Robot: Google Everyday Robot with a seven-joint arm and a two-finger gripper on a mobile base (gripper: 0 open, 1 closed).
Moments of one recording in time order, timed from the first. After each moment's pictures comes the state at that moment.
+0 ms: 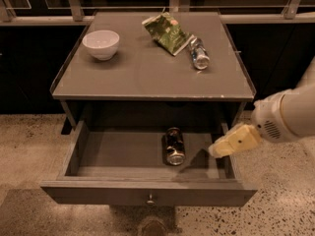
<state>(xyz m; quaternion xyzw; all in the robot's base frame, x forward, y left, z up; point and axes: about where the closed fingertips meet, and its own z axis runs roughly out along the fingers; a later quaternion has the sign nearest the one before) 0.451 -0.198 0.846 -0.34 0.89 0.08 0.30</state>
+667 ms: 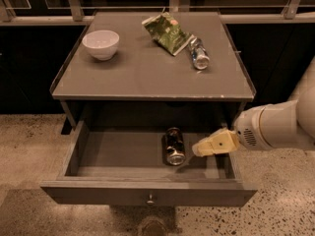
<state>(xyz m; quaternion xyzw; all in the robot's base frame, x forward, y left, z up) 0.468 -0.177 0.808 -0.27 0.90 0.11 0.33</state>
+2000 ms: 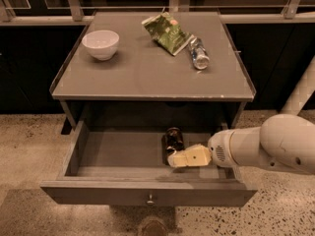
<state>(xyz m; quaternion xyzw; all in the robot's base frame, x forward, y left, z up) 0.471 -0.123 0.732 -0.21 0.90 0.22 0.32</state>
